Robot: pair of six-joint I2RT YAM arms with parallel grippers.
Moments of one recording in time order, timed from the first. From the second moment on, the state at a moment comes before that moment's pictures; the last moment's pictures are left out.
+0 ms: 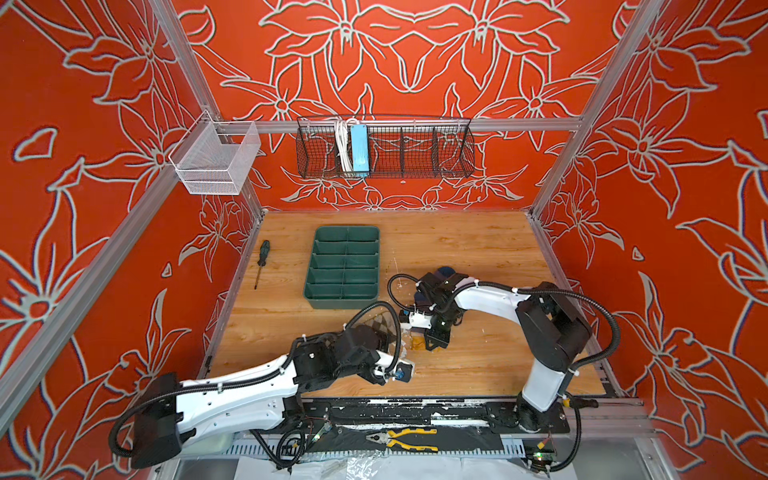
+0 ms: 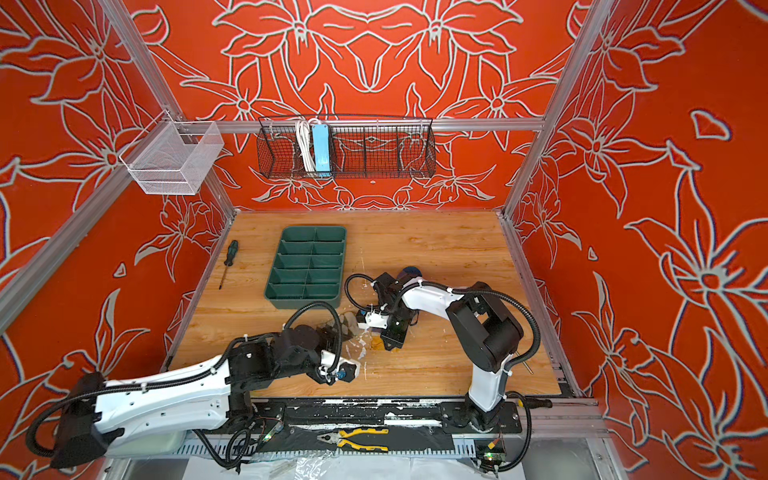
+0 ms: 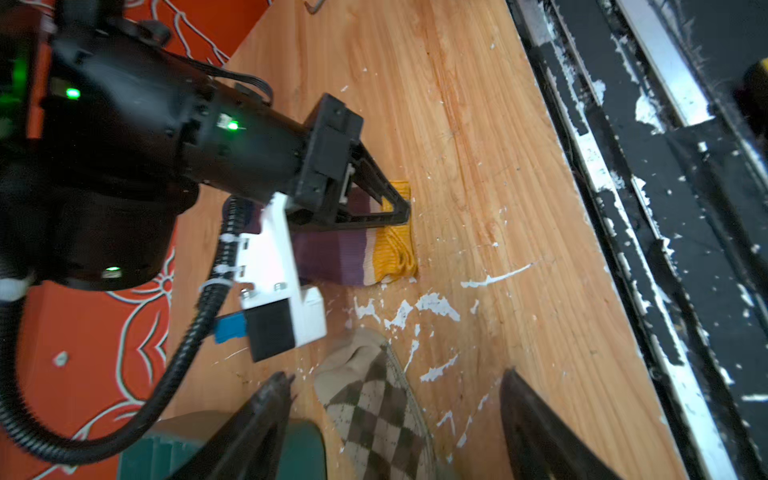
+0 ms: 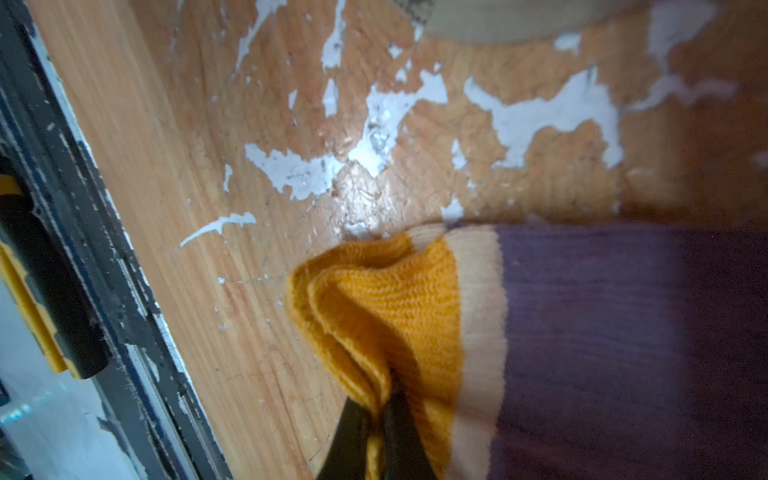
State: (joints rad) left arm -1.08 0.96 0.52 -0.25 -0.03 0.85; right arm 0.67 1.81 1.10 -0.92 -0.39 -0.54
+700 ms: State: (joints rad) left arm -1.09 1.59 0.61 0.23 -0.20 0.80; right arm 0.61 1.84 1.11 -0.94 -0.47 -0.54
